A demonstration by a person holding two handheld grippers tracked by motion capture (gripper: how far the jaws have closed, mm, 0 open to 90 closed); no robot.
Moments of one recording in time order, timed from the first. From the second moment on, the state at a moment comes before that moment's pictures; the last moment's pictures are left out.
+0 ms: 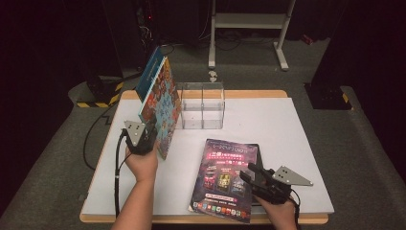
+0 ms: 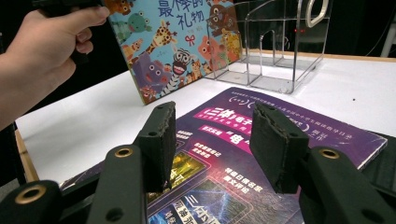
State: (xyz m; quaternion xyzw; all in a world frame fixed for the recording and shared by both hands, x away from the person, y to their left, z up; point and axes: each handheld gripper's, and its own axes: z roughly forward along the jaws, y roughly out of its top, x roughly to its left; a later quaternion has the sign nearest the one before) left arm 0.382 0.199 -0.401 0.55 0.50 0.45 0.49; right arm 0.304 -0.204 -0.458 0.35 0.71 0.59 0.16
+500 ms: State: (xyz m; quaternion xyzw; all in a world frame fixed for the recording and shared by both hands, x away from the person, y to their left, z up) left arm 0.393 0.190 -0.402 0.54 0.51 0.46 0.48; right arm 0.304 -0.204 -0.458 0.35 0.71 0.59 0.16
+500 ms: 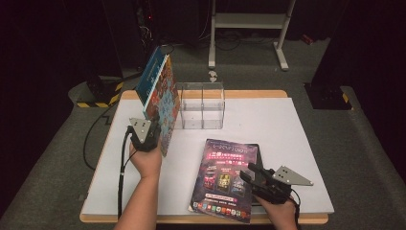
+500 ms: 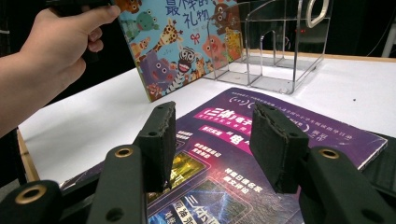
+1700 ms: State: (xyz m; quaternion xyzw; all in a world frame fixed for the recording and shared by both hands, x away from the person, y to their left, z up) left arm 0.363 0.217 -0.418 0.60 0.50 0.35 0.52; right arm 0.317 -0.209 -0.463 0.36 0.74 0.55 0.14
